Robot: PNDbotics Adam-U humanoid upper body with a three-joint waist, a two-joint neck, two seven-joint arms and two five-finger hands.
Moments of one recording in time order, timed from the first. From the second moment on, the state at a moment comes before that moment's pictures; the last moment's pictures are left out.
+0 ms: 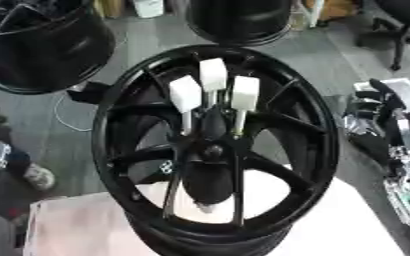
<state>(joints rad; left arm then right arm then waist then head) -0.21 0.24 0.20 -1.79 -0.11 -0.01 -0.29 -0.15 -0.37 -0.05 -1.65 0.11 -0.09 -0.24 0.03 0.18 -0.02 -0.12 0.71</state>
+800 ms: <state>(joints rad) -0.56 0.63 -0.15 -1.66 -0.21 -0.18 -0.52 -0.12 -0.39 -0.04 -1.64 0.11 -0.09 -0.23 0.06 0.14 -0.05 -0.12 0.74</state>
